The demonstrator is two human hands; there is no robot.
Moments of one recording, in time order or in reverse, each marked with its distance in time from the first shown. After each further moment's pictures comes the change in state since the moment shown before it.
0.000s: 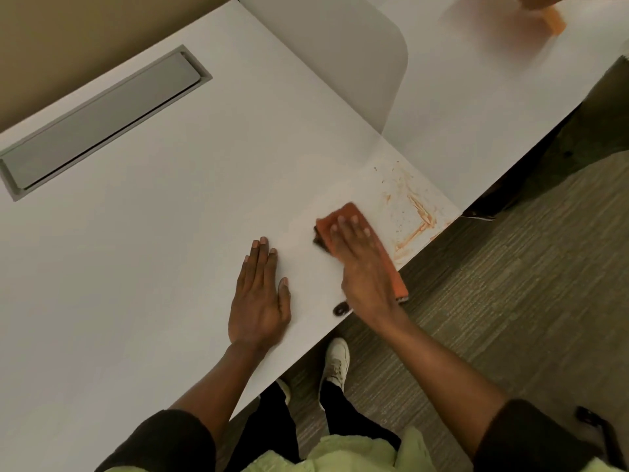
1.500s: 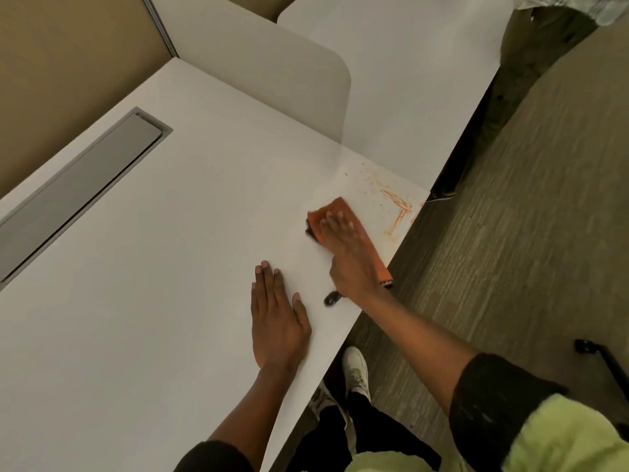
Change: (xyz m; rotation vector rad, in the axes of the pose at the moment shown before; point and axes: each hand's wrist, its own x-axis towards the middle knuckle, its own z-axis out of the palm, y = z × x) left_hand -0.002 -0.009 0.004 -0.072 -0.019 0.029; right_hand 0.025 -0.034 0.018 0.065 0.147 0.226
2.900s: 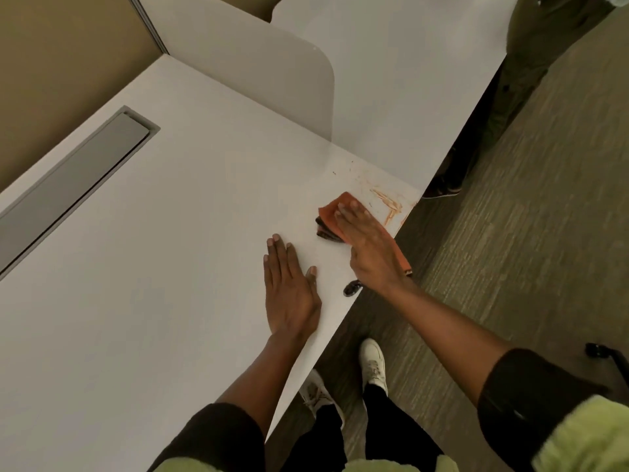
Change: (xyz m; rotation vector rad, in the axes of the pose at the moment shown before) left_hand 0.046 0.062 0.027 -0.009 -0.032 0.050; right_hand 0.010 0.060 -0.050 0.016 -0.068 -0.027
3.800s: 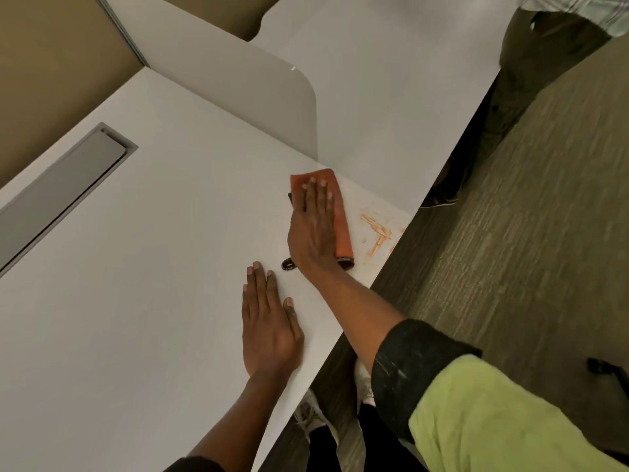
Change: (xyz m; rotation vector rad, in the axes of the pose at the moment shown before) left_hand 0.003 0.002 0.005 0.002 0.027 -0.061; right_hand 0.118 -0.043 0.032 -0.303 -0.009 0.268
